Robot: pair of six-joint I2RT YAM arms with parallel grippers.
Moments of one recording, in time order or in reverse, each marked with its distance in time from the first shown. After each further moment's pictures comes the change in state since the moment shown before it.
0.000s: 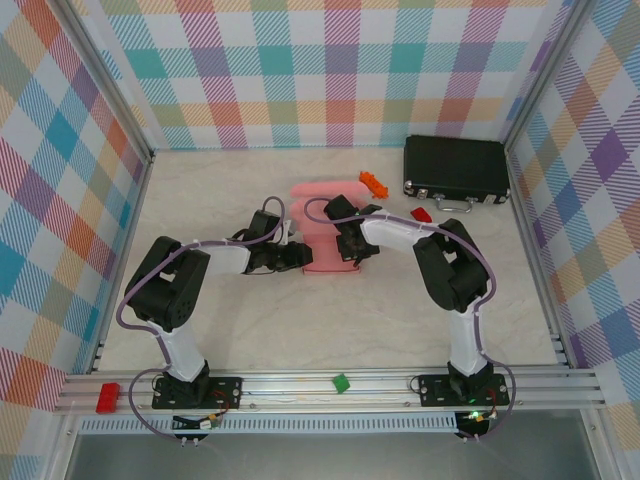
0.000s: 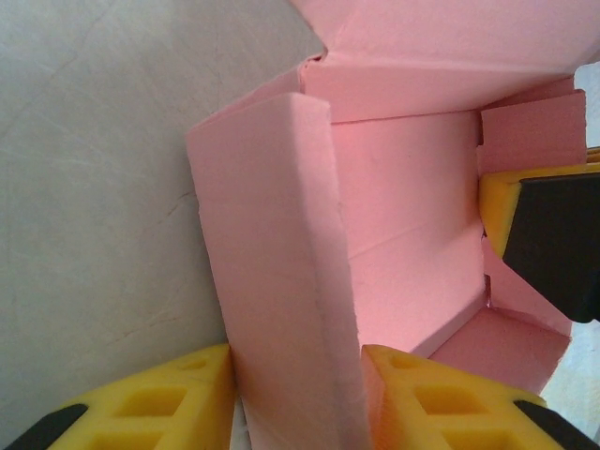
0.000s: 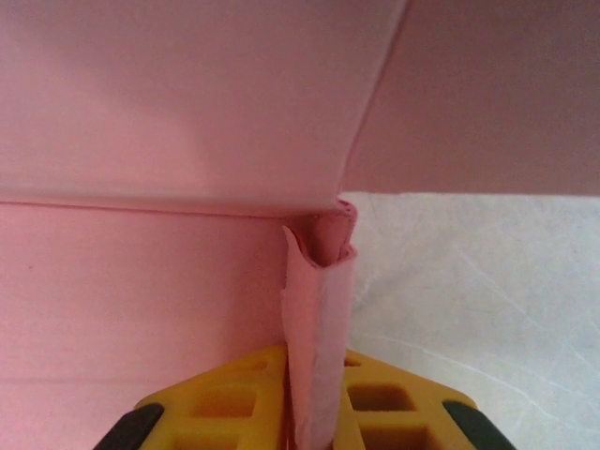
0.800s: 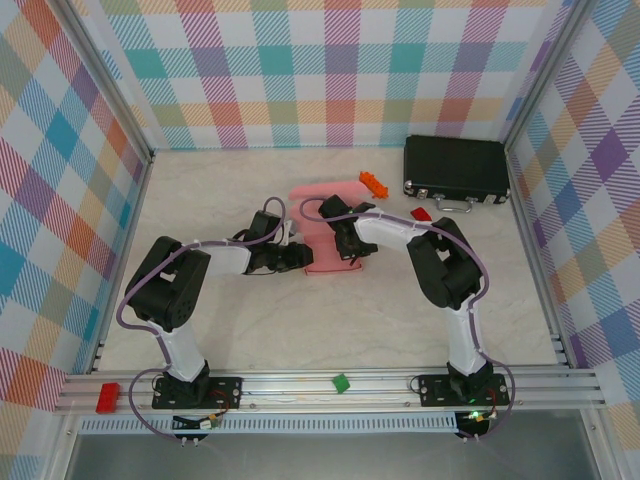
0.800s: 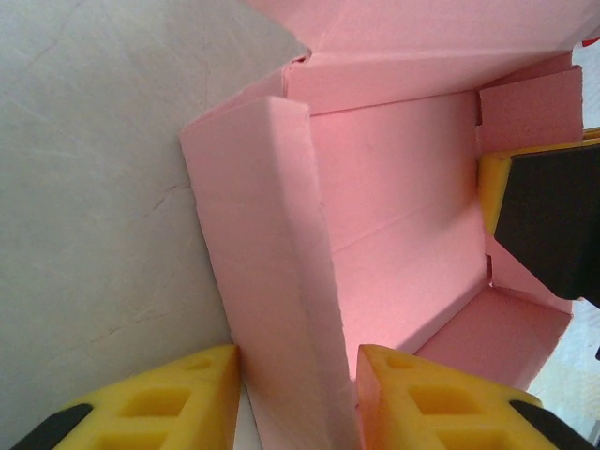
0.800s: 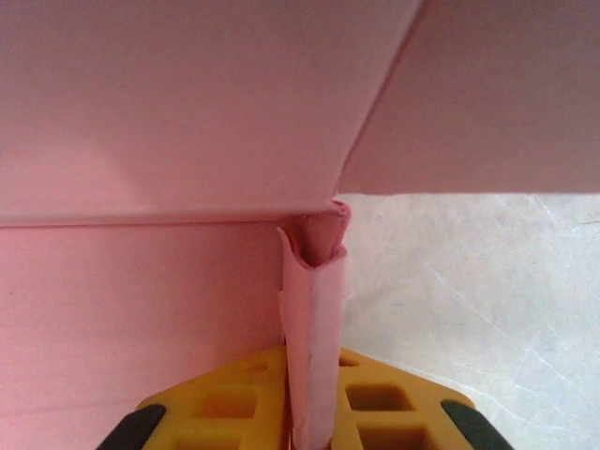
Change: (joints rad) left arm -0.004 0.000 -0.003 0.003 0.004 0.000; right arm 0.016 0.052 0.069 -0.072 0.093 0.023
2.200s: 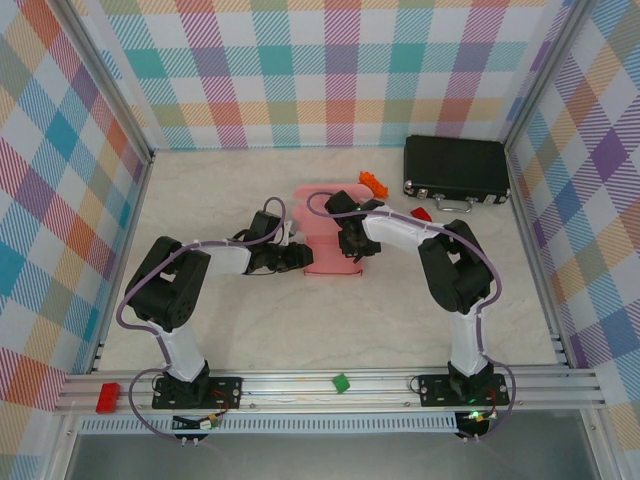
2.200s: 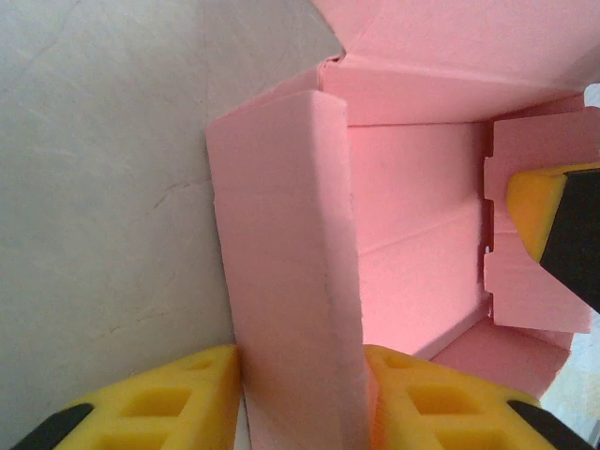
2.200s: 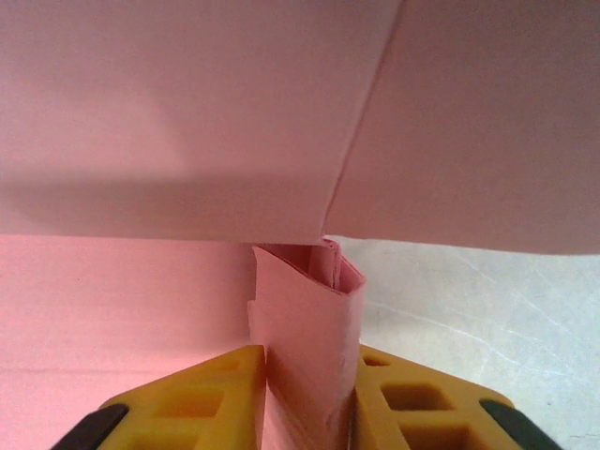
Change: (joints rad) left arm -0.001 0.000 0.000 -0.002 0.000 0.000; right arm -0.018 -0.080 -0.033 -0.007 -0.094 0.058
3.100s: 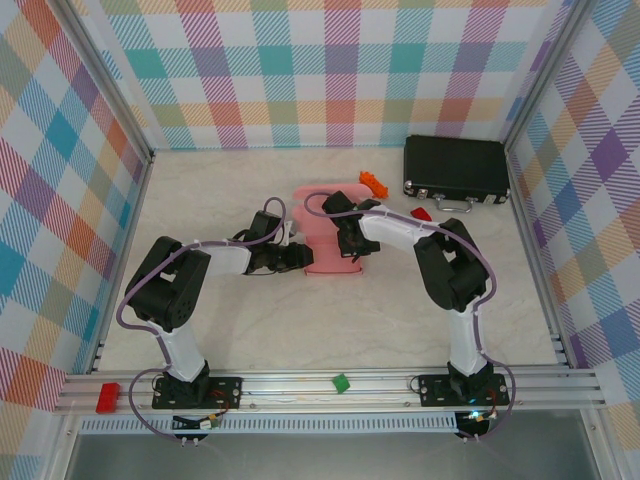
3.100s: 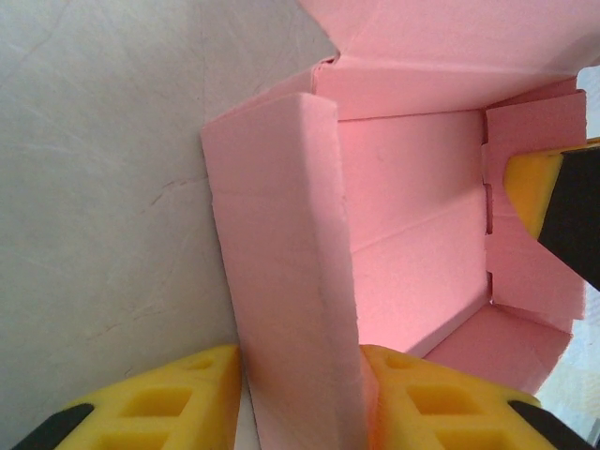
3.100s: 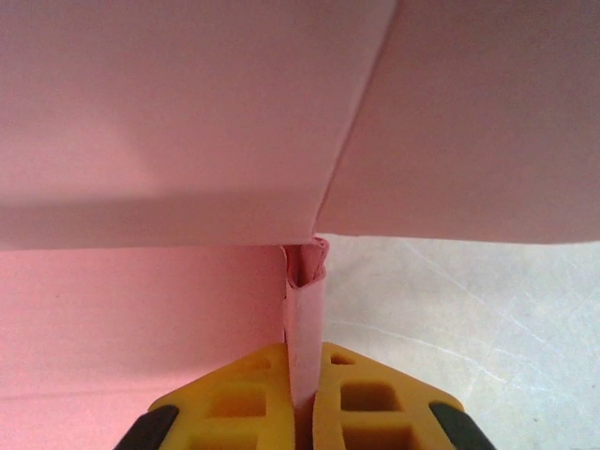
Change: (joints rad) left arm -0.001 0.000 0.000 -0.002 0.001 0.000; right arm 0.003 0.038 0.029 -0.016 0.053 -0.010
